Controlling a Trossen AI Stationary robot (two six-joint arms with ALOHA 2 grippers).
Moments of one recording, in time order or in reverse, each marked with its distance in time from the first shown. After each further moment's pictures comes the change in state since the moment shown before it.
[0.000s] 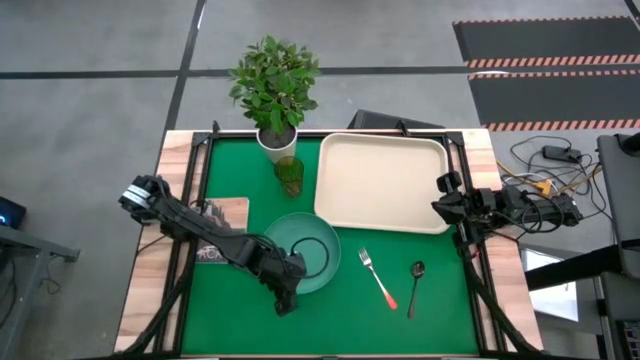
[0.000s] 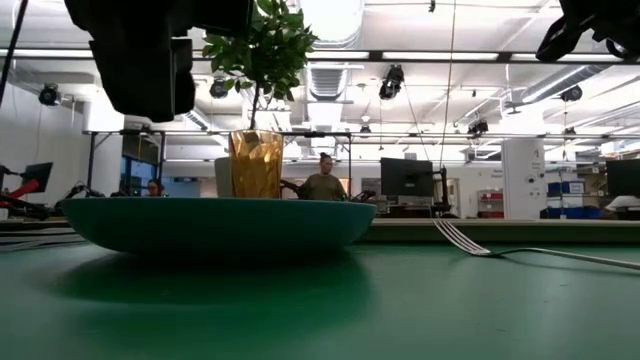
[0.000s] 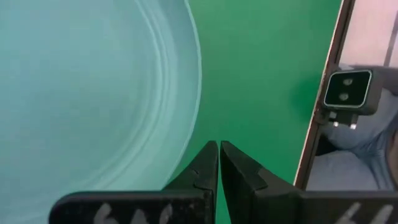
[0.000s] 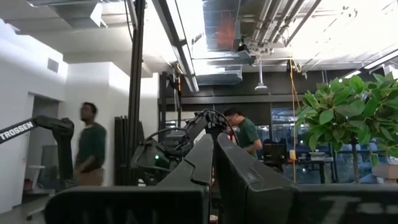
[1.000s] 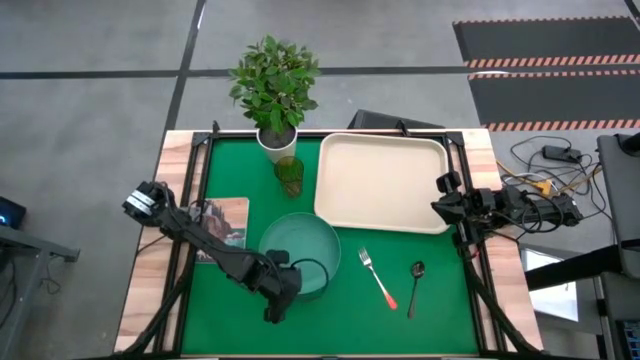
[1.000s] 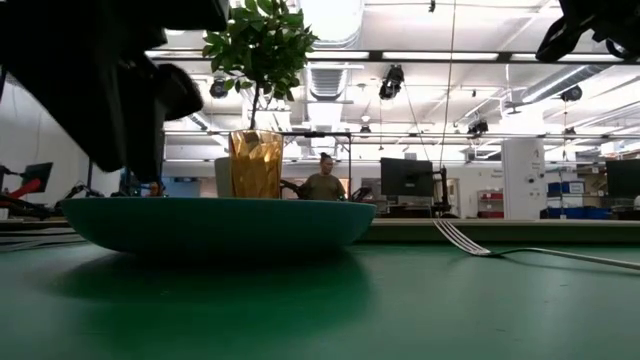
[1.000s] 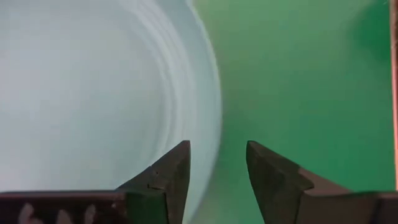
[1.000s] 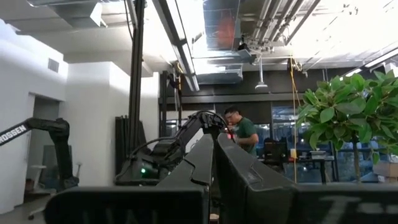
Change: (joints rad) left arm -0.091 0.064 -0.020 -0.022 -0.191 0.295; right arm 0.000 0.000 0.000 -0.007 -0.001 0.008
